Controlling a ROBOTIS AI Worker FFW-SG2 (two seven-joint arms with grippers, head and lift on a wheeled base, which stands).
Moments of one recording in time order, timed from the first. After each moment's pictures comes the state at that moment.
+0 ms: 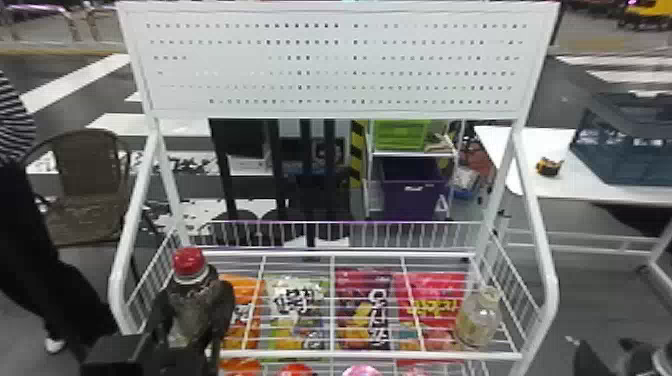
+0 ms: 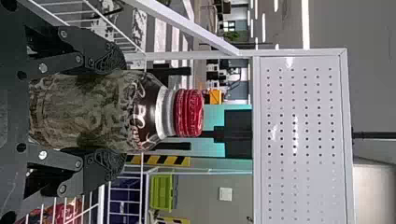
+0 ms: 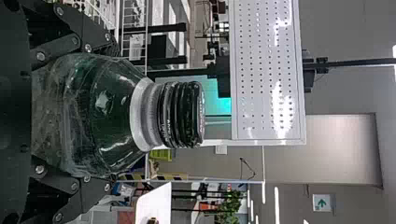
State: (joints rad) left arm 0.45 0.25 -0.18 -2.18 0.14 0.16 0.38; right arm 0.87 0.00 -0.26 -2.43 -0.21 0.04 0.29
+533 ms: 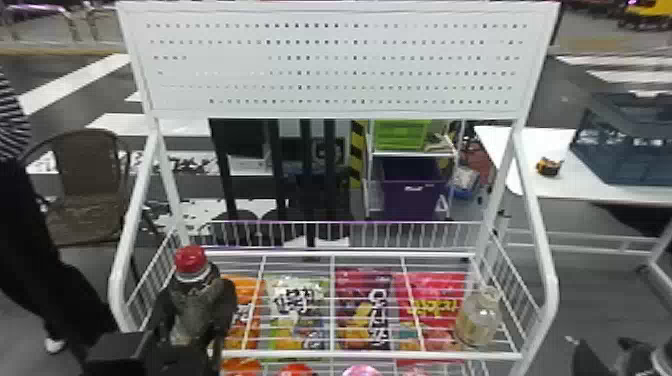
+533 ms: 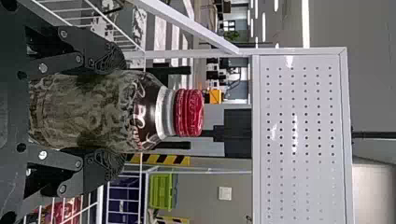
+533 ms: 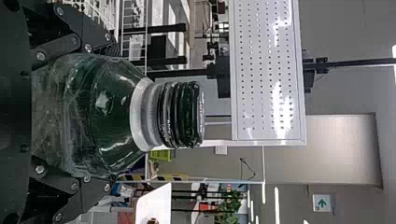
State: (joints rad) left arm 0.44 0.25 -0.18 -2.18 0.14 0.16 0.37; right arm 0.86 0.00 -0.26 -2.43 -0.21 0.04 0.29
